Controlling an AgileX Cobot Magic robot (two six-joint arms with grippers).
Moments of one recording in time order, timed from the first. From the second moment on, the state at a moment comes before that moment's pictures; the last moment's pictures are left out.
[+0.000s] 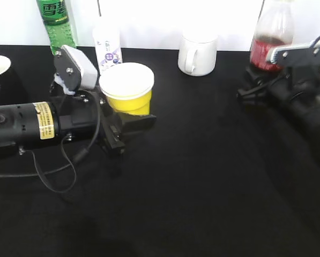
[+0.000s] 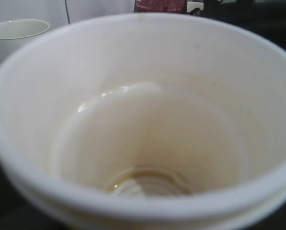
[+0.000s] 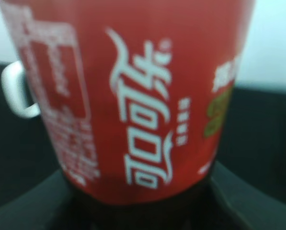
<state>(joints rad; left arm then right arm) -0.49 1.73 -0.64 0.78 -0.84 -0.43 0.35 1.85 -0.59 0.21 -1.07 -0.15</state>
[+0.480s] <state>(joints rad) -0.64 1.85 -0.87 0.78 -0.70 -0.50 0.35 1.61 -0.46 0.02 -1.05 -0.77</state>
